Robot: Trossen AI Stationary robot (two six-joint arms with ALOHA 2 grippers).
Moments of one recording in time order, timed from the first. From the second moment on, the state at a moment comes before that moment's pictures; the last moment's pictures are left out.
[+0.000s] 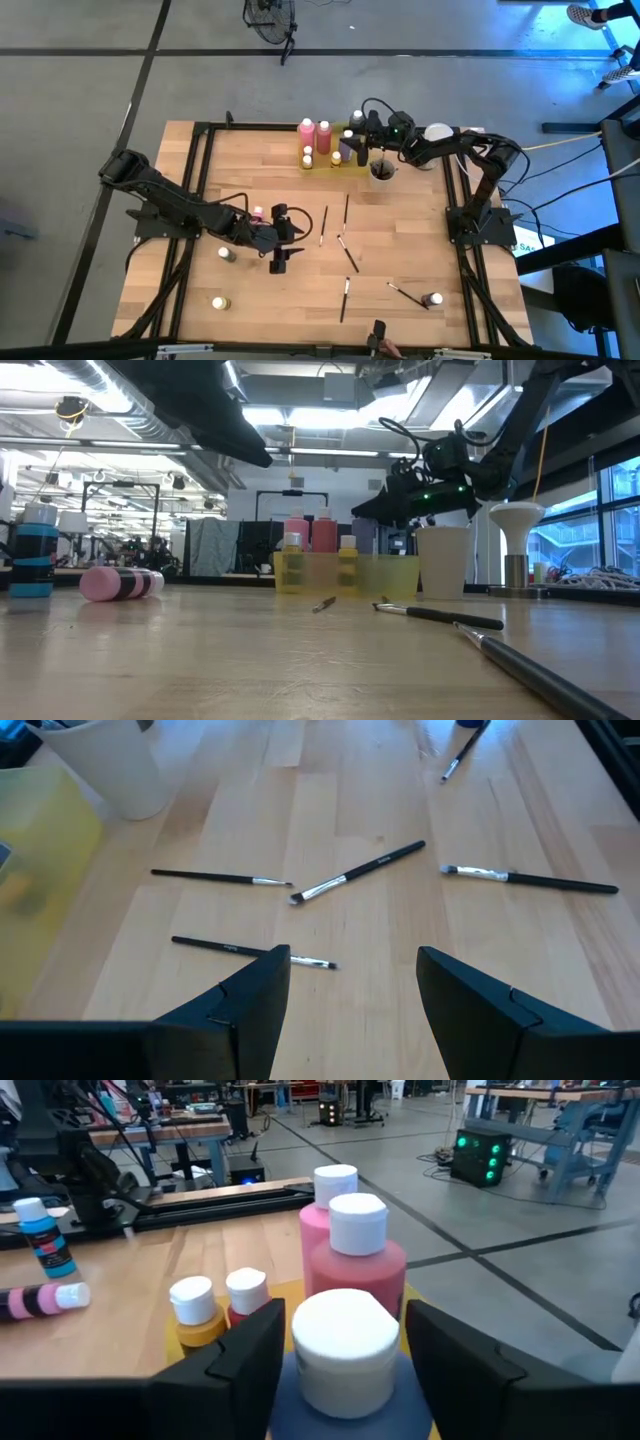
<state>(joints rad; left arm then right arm) -0.36 1.42 0.82 -0.08 -0.39 -0.22 -0.69 1.80 0.73 0.91 -0.45 -0.02</state>
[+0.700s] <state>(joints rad) -0.34 1.42 0.82 -0.08 -0.40 -0.48 -0.65 1.61 0.73 0.85 -0.46 -0.01</state>
